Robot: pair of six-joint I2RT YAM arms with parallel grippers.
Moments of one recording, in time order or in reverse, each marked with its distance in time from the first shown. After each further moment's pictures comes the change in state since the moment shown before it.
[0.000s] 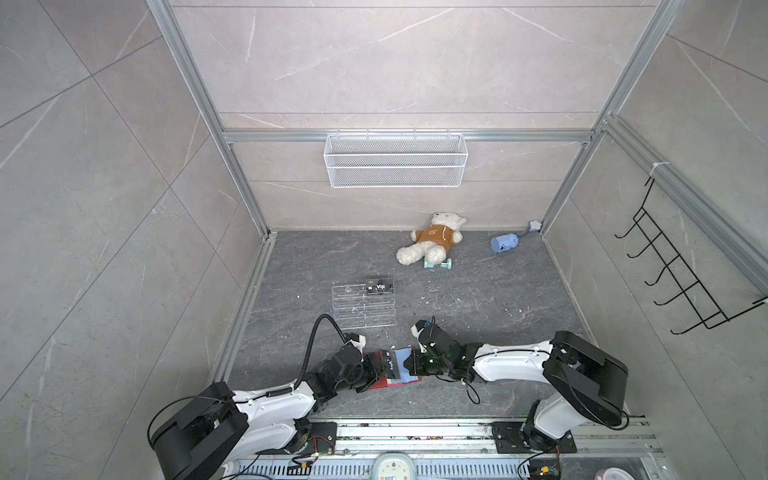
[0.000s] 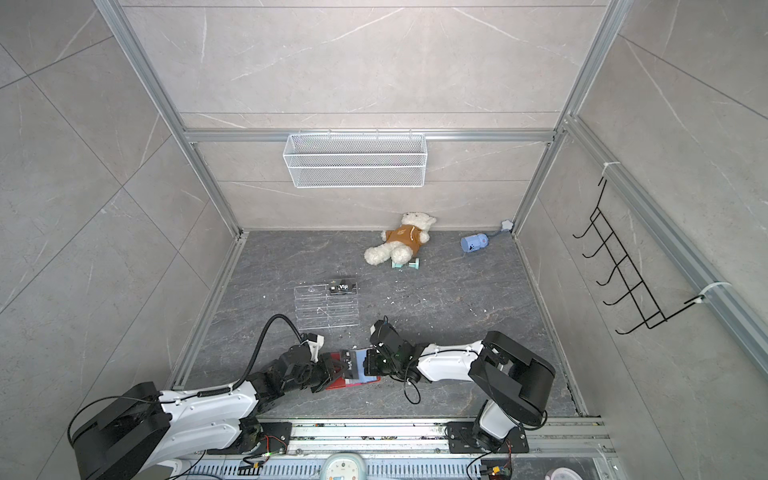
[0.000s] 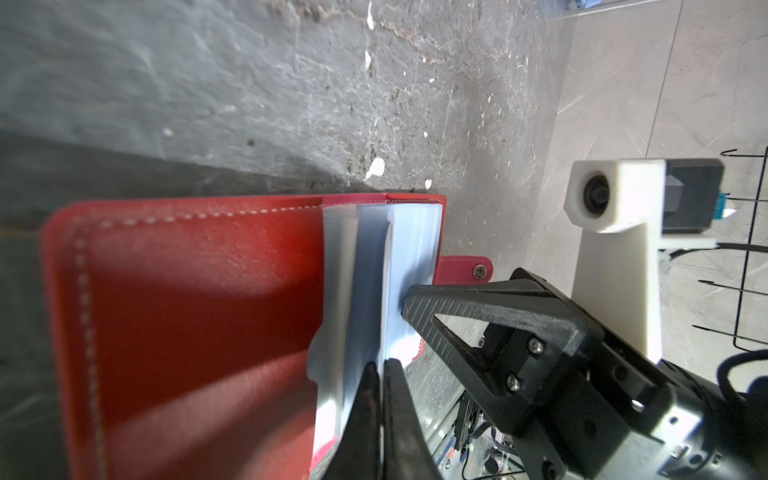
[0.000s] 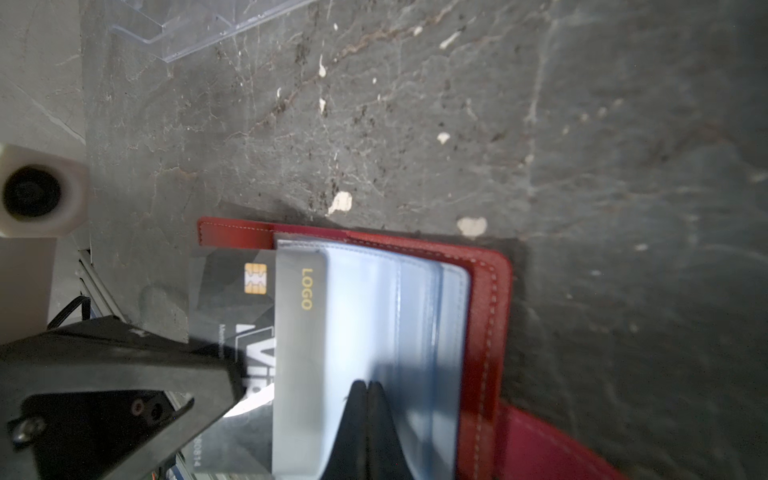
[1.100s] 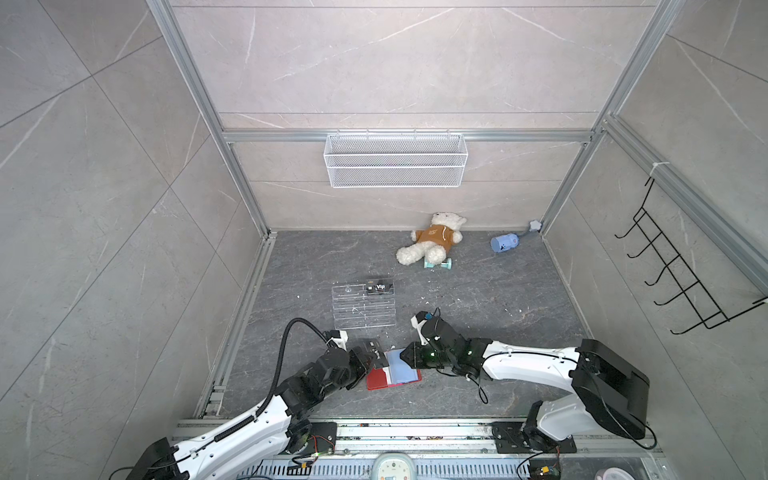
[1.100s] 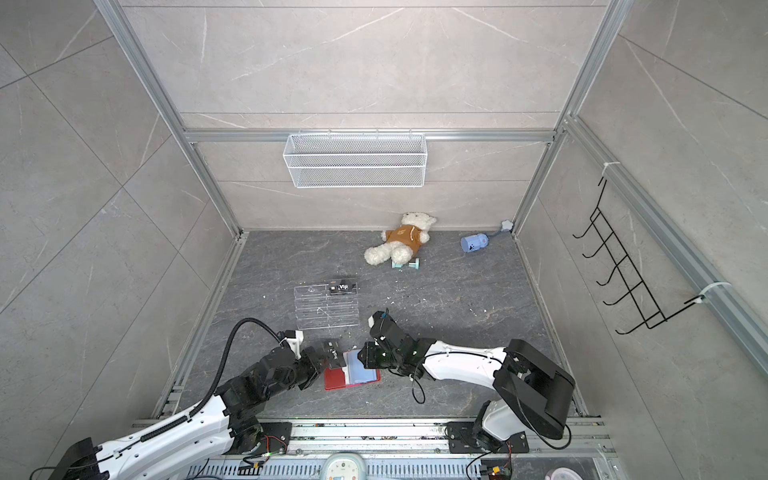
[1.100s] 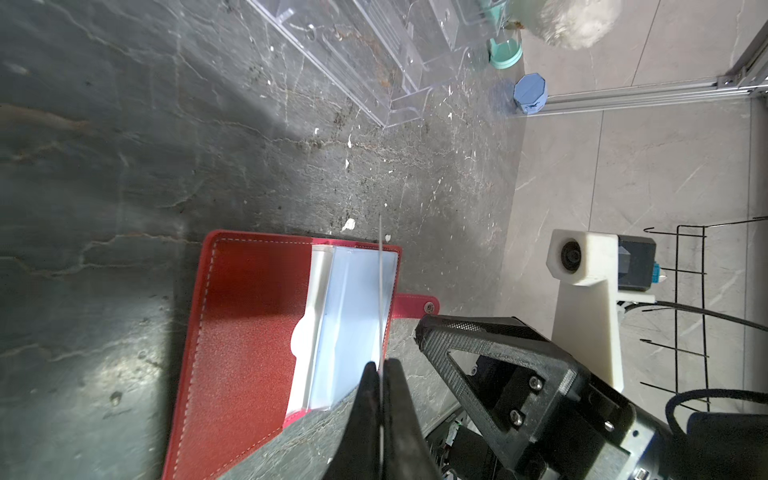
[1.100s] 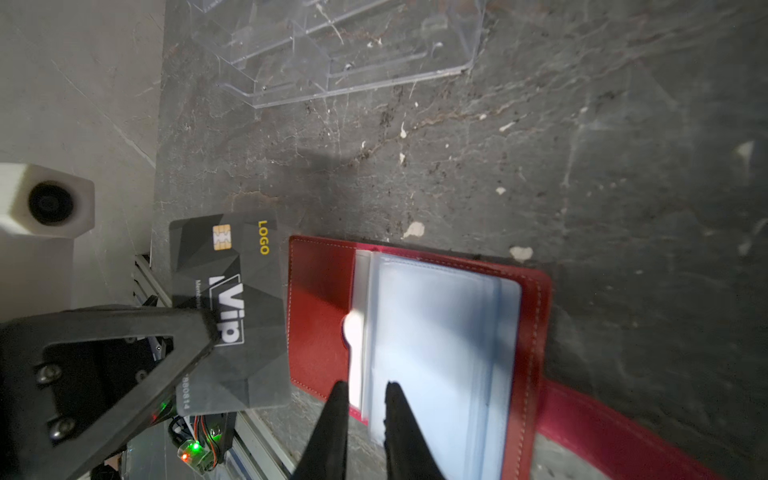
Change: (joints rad) left arm 0.001 -0.407 0.060 -0.399 -0.198 -0.074; right arm 0.000 -0.134 0.062 -0.113 0.016 0.006
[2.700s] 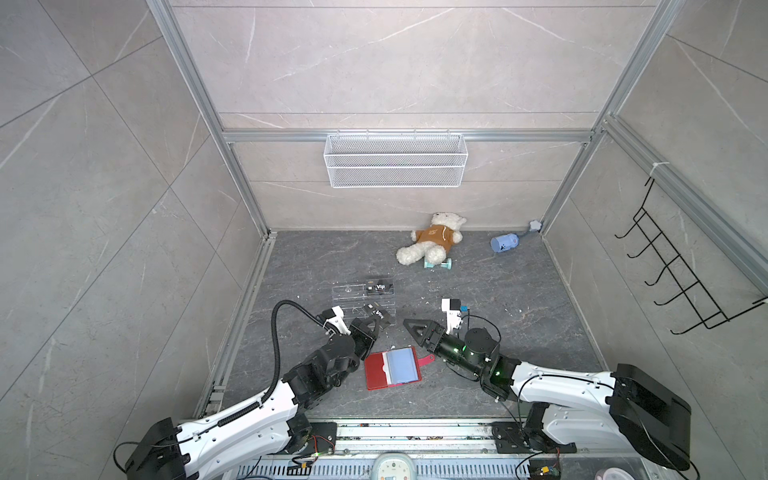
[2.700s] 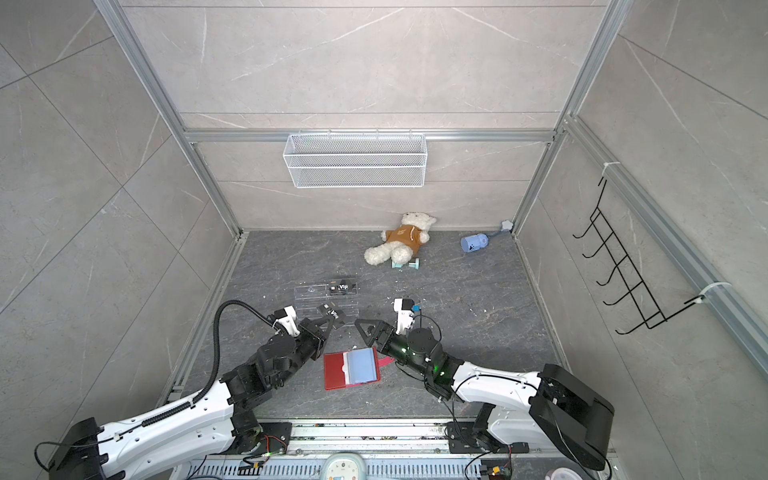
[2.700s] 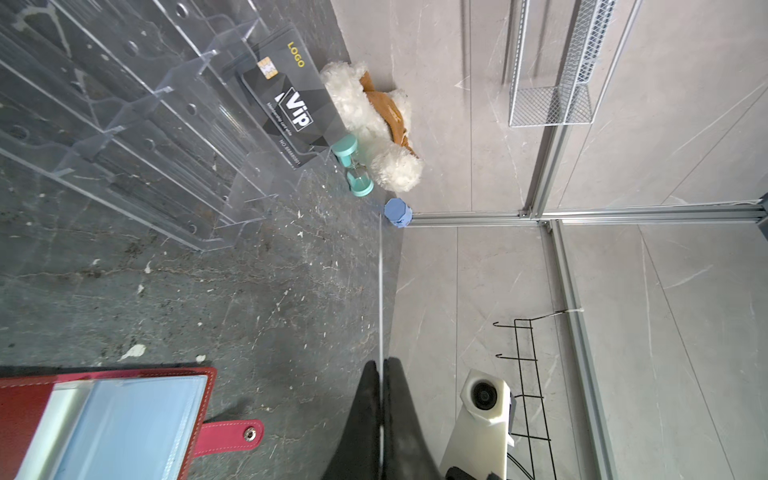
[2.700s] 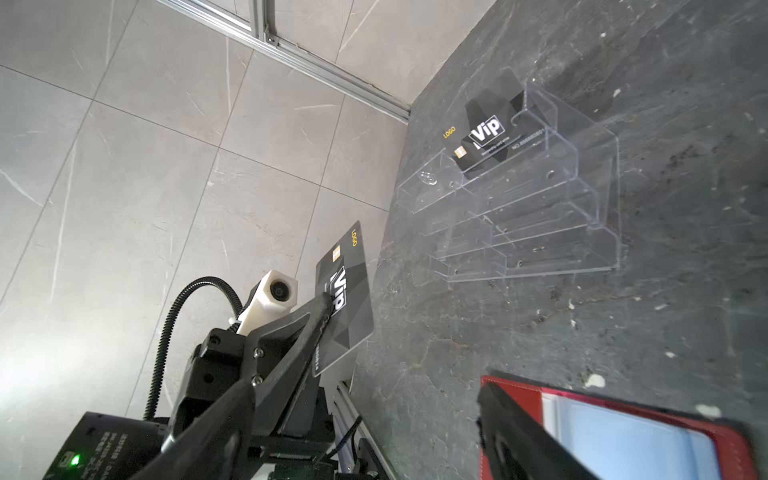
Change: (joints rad) left arm -0.096 0.144 0.182 0.267 -0.377 -0.114; right arm -0.016 -0.222 -0.291 0.752 0.156 0.264
